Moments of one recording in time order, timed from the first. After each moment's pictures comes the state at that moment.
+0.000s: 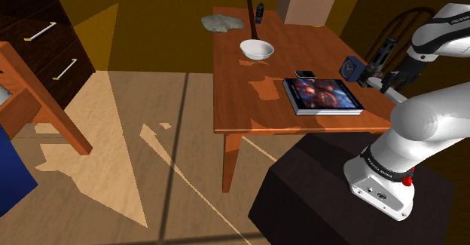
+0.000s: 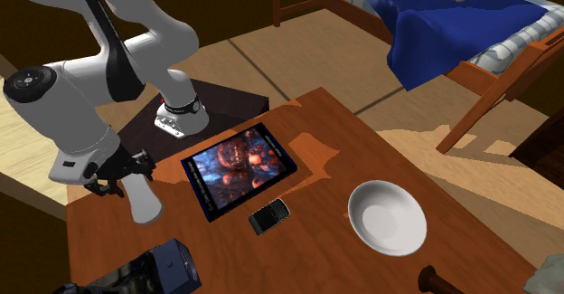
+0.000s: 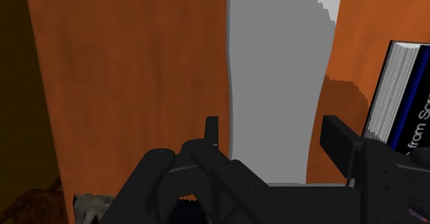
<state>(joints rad) -0.45 -0.53 -0.86 -2.75 -0.56 2.32 -0.28</state>
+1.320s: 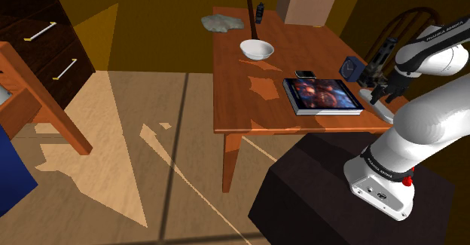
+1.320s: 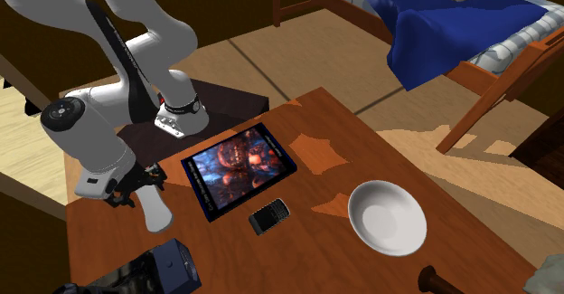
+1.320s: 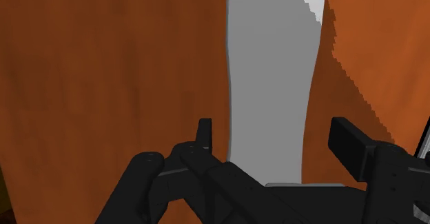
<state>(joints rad) -0.34 -0.30 -1.01 -2.80 -0.52 2.60 -0.32</state>
